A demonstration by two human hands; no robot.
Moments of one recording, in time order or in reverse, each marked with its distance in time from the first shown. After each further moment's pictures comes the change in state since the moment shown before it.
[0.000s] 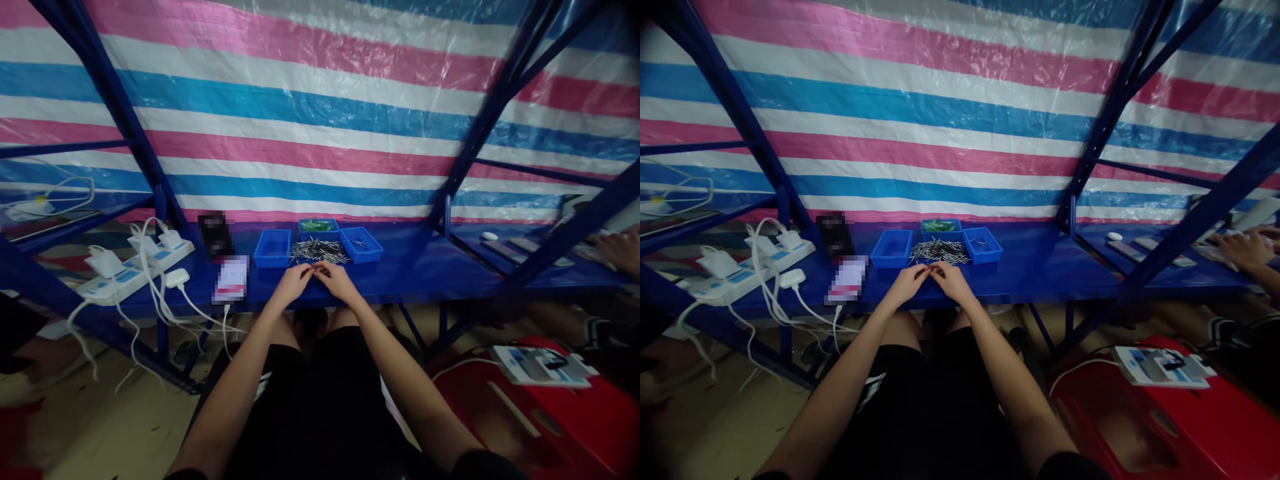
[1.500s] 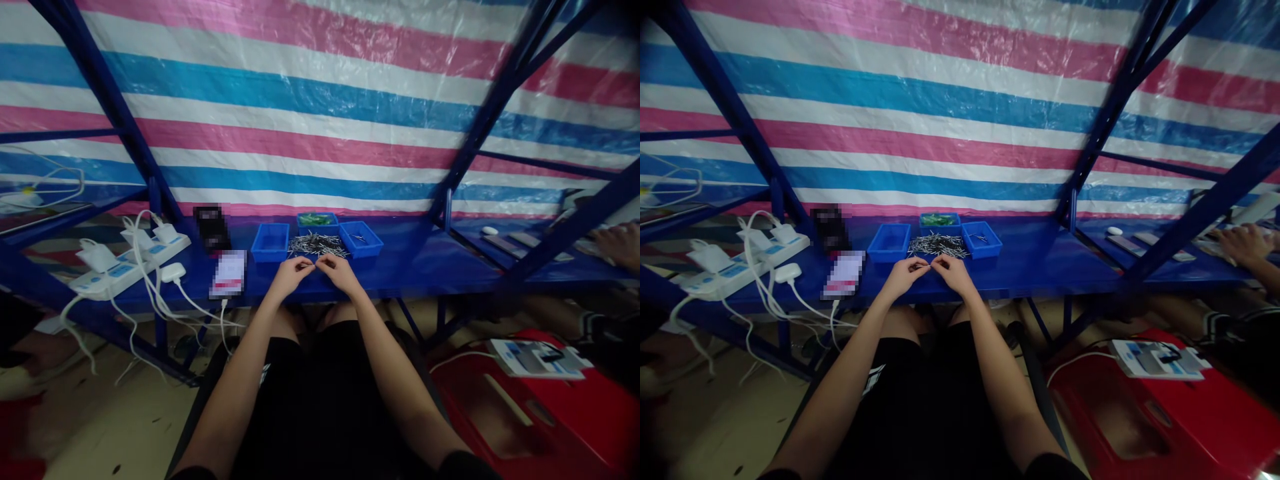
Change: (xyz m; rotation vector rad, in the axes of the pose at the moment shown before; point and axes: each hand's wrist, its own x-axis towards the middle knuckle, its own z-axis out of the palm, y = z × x) left_hand -0.002 0.007 -0.006 -0.219 0.047 -0.095; right_hand 0.000 0.000 -0.008 0.052 0.069 0.038
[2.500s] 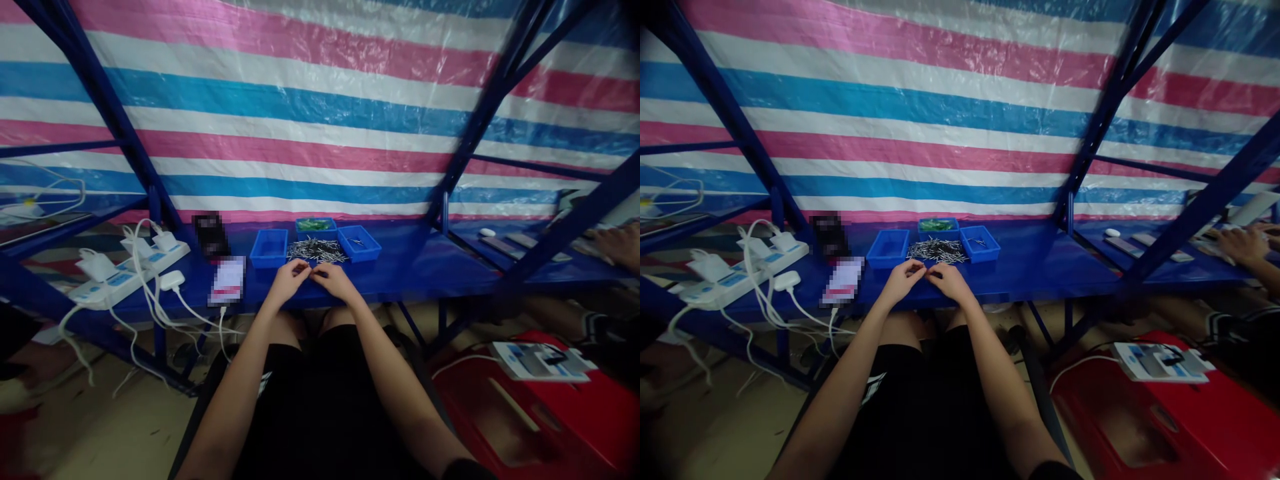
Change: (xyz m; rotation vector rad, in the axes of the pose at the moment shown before) left_hand 0.002 -0.005 0.001 -0.069 0.039 0.025; right_hand -0.001 -0.004 0.003 -0.153 -0.091 -0.119
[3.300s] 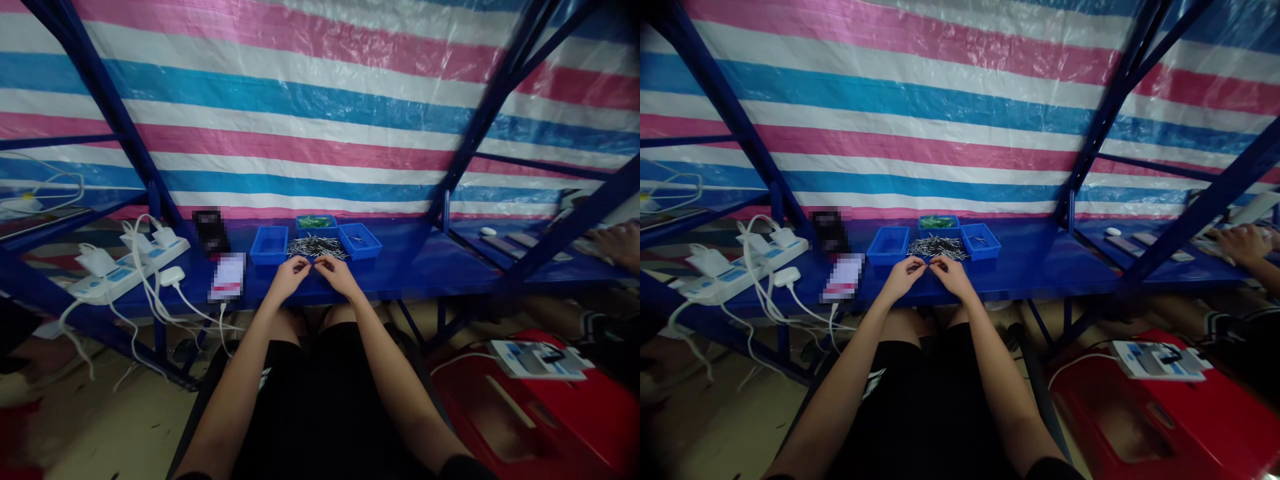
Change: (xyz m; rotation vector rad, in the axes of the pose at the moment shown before) left_hand 0.001 -0.002 0.002 -0.028 -0.006 -0.004; right_hand -0.001 -0.002 -0.003 0.160 0.094 0.093
